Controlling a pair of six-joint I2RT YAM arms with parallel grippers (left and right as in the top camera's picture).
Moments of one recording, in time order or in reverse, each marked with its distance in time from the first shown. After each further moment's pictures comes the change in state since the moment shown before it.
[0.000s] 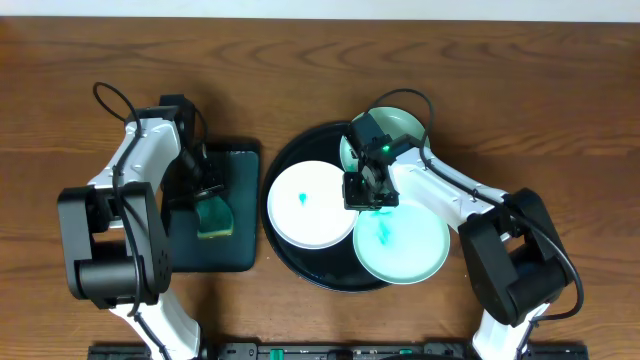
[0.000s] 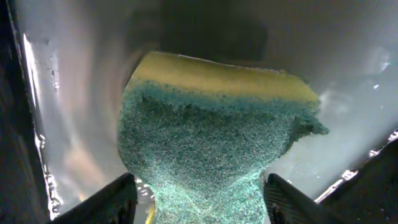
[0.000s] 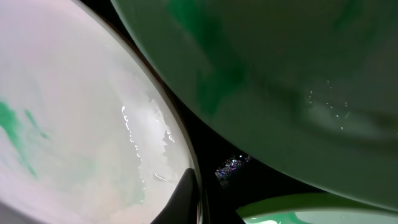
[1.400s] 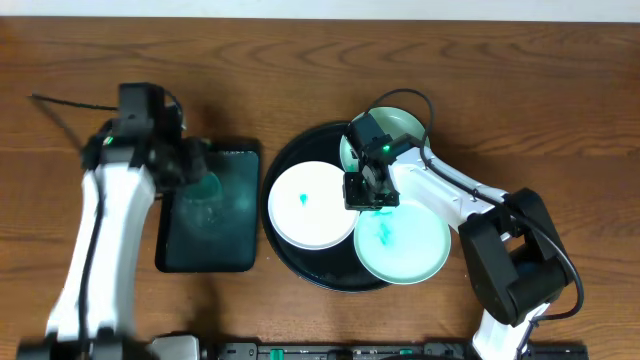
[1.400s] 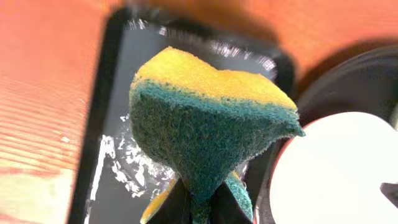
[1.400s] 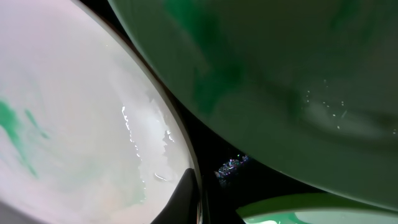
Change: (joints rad) left arm 0.002 -0.468 -0.058 0.104 0.018 0.003; right arm -0.002 0.000 0.000 -0.004 0.002 -0.008
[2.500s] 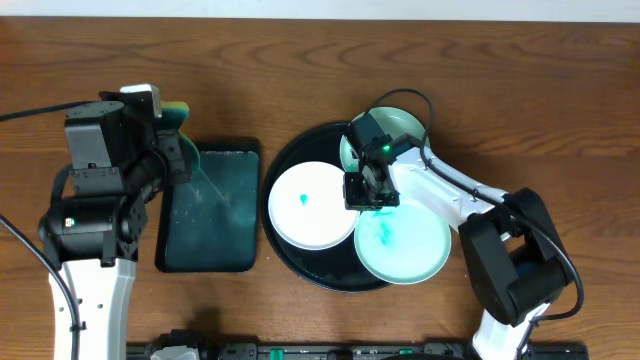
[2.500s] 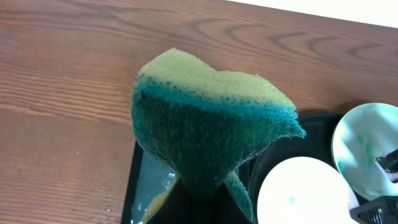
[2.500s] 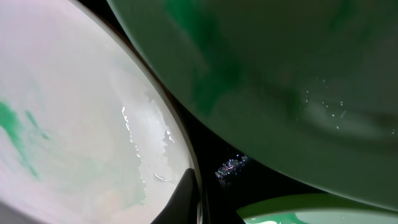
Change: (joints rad) left arm 0.000 -0.340 0.000 0.123 -0.022 0.134; right arm 0.000 0.000 0.000 0.005 0.001 0.000
